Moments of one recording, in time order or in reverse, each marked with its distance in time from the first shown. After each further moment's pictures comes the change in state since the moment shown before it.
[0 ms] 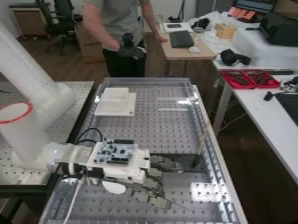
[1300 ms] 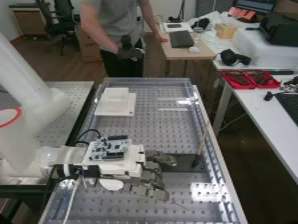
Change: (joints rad) arm -0.045 -0.004 -0.018 0.068 -0.147 -0.026
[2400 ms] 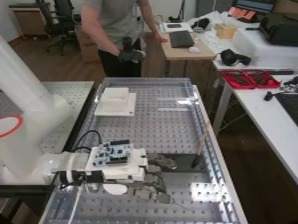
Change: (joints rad) arm -0.021 -0.042 0.039 0.000 -0.060 -0.010
